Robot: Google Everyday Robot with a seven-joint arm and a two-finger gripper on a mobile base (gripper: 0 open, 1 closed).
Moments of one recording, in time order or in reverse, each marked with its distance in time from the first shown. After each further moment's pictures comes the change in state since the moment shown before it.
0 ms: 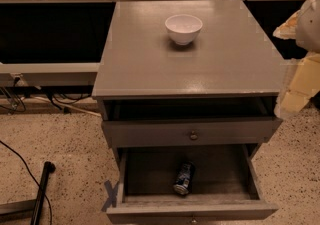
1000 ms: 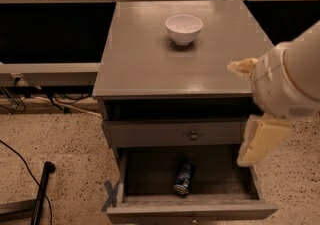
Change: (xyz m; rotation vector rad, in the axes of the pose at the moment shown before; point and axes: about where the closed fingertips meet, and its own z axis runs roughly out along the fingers) arm -0.046 0.070 0.049 0.050 -0.132 -0.231
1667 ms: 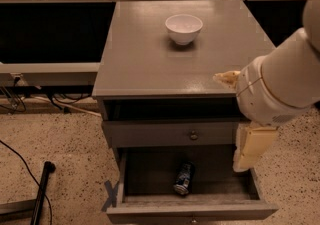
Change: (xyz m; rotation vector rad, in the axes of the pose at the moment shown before) arm -0.010 0.014 0.024 -0.045 0.003 -0.105
